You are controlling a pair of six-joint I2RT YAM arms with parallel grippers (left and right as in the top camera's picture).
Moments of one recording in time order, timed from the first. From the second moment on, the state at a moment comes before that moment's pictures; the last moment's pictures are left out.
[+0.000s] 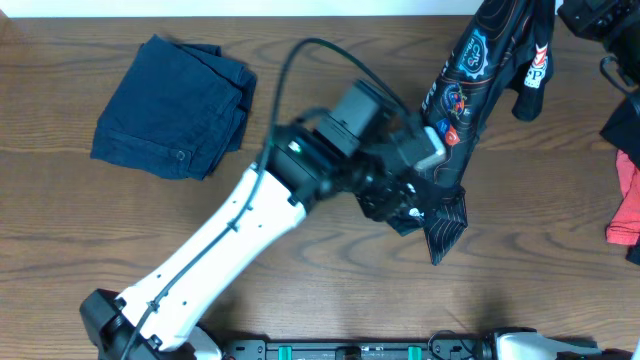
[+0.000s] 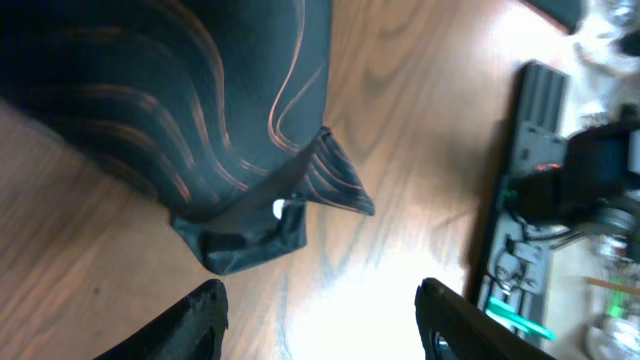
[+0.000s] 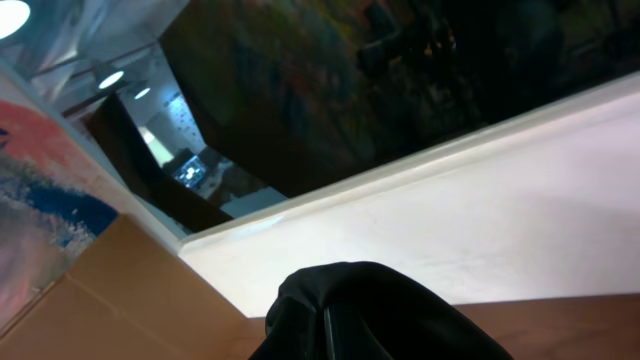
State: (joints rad) left arm -0.79 1.61 1.65 -1.00 0.40 0.24; right arm 0.08 1.43 2.21 -0.77 -0.32 0.65
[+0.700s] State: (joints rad) left arm -0.90 1.63 1.65 -0.88 0.18 0.03; right arm 0.19 1.43 2.21 -1.03 0.17 0.64
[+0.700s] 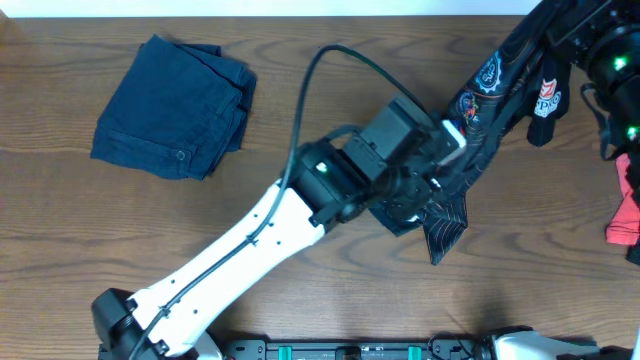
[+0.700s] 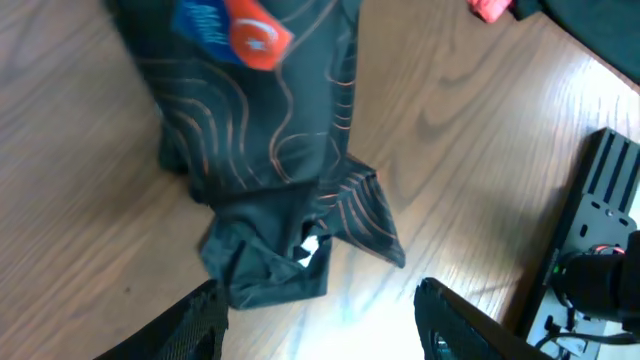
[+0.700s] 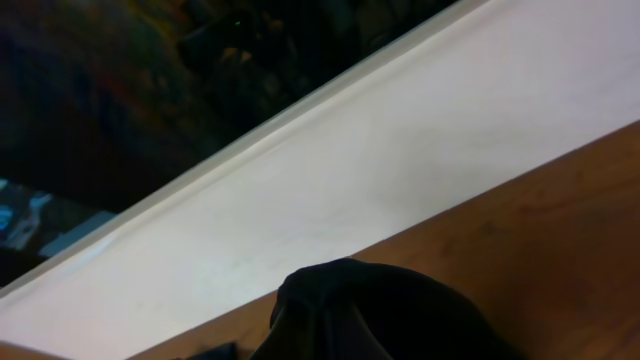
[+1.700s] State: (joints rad) left arm -0.90 1.76 1.64 -0.70 -0.16 0.01; right arm 0.26 1.38 2.21 -1.02 0.17 0.62
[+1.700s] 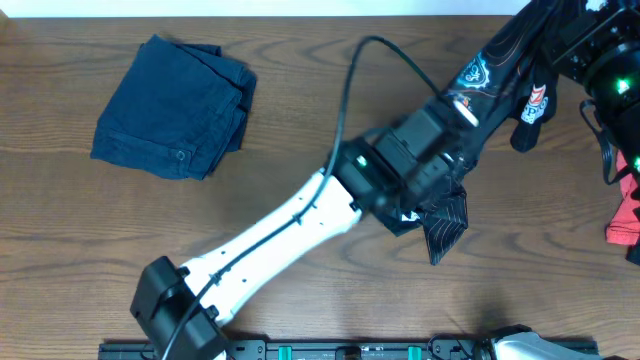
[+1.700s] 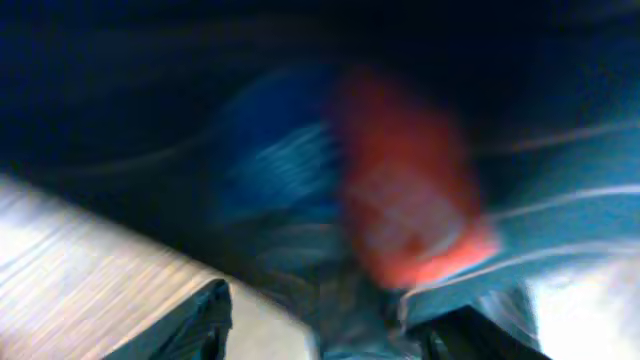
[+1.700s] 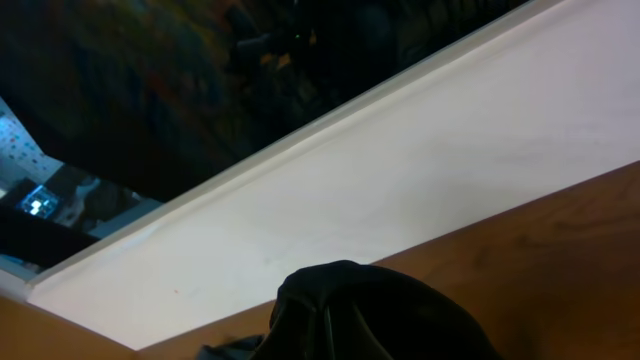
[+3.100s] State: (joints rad) left arm -1.11 1.73 1.57 -0.63 -0.20 -0.15; right arm 0.33 1.41 2.21 -1.00 0.22 0.58
